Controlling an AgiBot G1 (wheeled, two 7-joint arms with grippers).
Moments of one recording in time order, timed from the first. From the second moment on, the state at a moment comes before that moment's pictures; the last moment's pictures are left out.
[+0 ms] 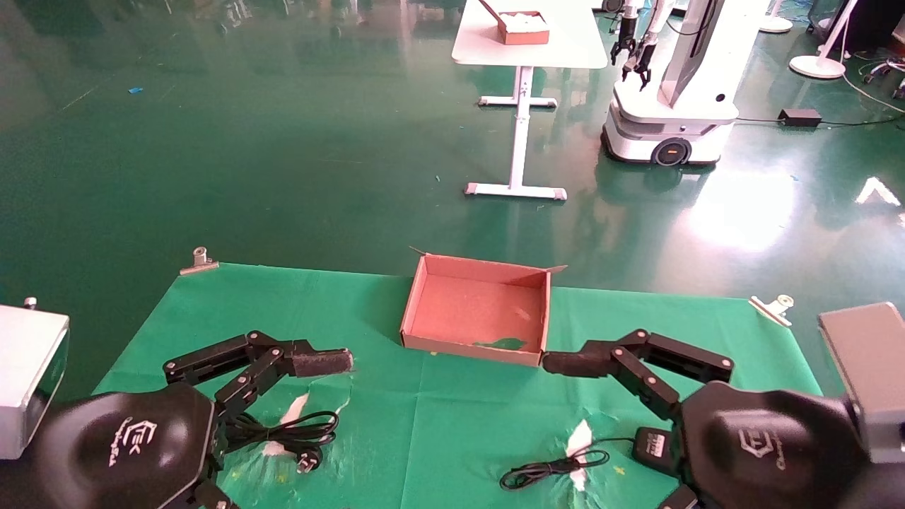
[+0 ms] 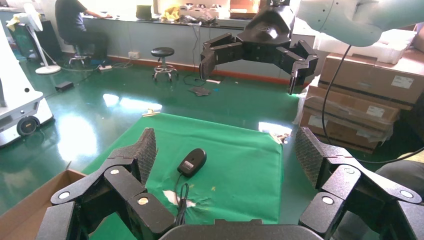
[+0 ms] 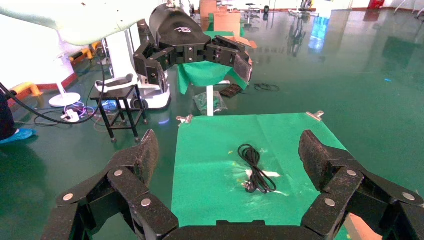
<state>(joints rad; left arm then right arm) -1.07 0.61 0.28 -1.28 0.73 1.50 -0.19 1.07 -0.61 -0.28 1.28 -0.73 -1.50 0.19</state>
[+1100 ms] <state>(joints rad) -1.27 0.66 0.49 -1.17 1.14 1.57 -0.05 1.17 -0.62 -0.39 1.08 -0.98 -1.55 0.03</state>
